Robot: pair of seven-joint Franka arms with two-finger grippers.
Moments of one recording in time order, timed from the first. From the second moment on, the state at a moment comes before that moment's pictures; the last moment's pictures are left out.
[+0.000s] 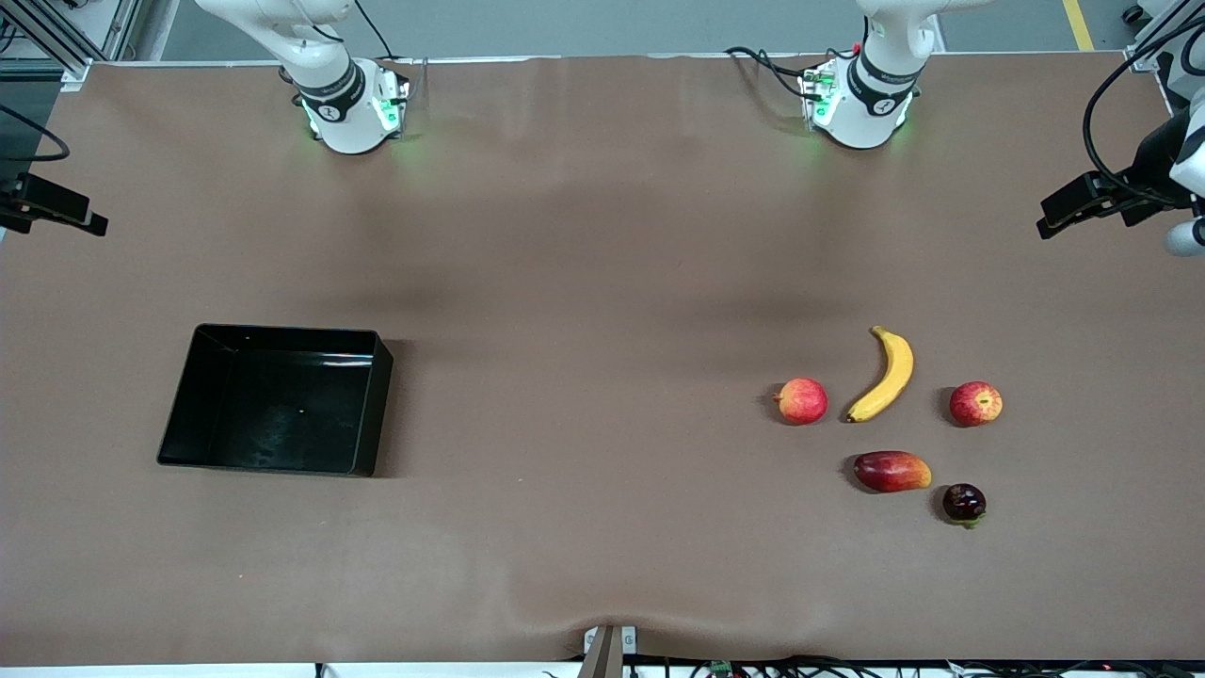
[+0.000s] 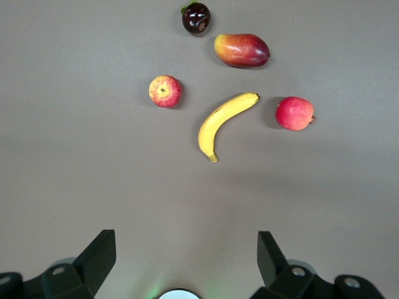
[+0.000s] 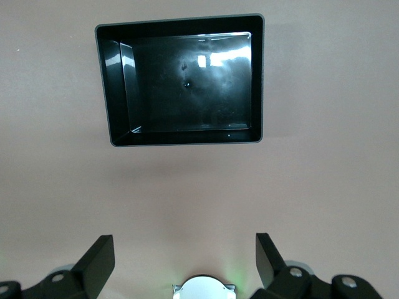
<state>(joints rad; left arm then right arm) 0.14 -0.04 -0.17 -1.59 0.01 1.49 -0.16 -0.09 0.02 -0.07 -1.51 0.07 1.39 -0.08</state>
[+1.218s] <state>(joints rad) 0.14 0.04 -0.17 -1.59 0.02 1.56 -0.16 -0.02 0.06 -0.06 -1.50 0.10 1.43 -0.08</state>
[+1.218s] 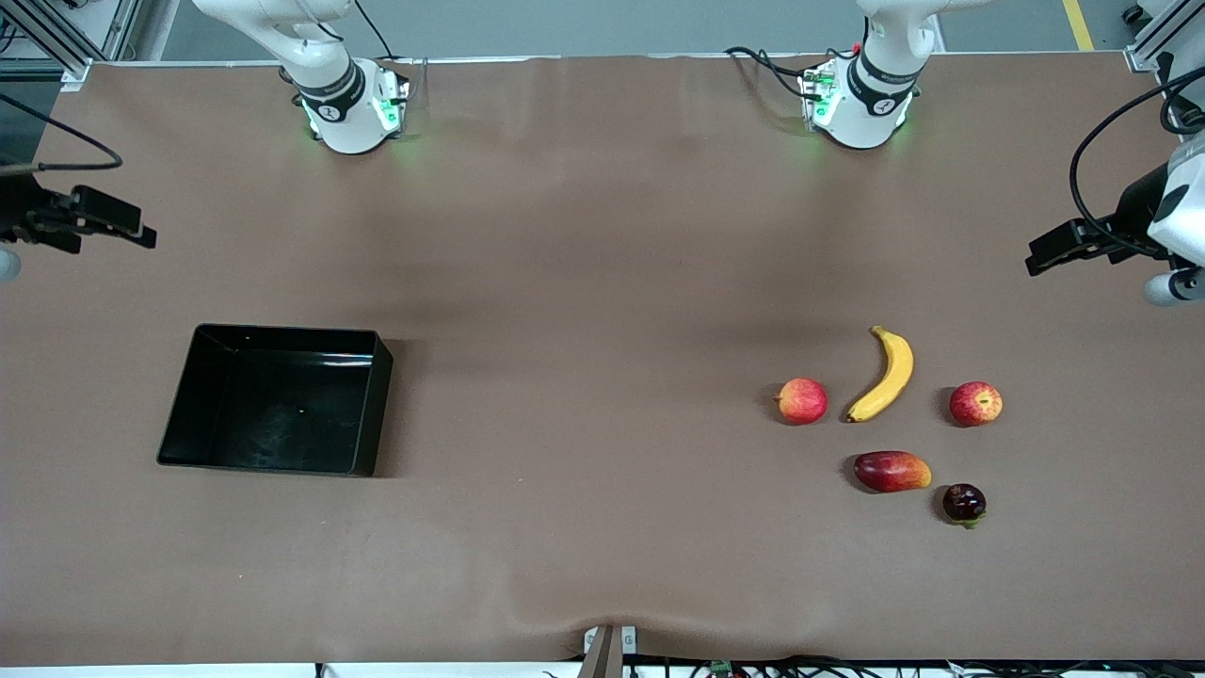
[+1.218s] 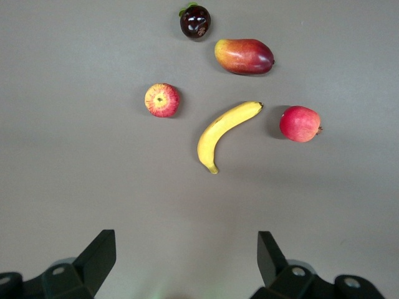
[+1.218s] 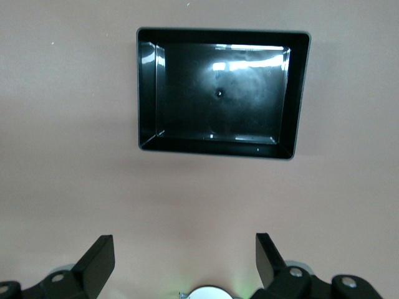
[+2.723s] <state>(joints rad) 0.27 0.39 -0.17 -1.72 0.03 1.93 -0.16 -0.16 0.59 -0.08 -1.51 0.03 1.95 -0.15</state>
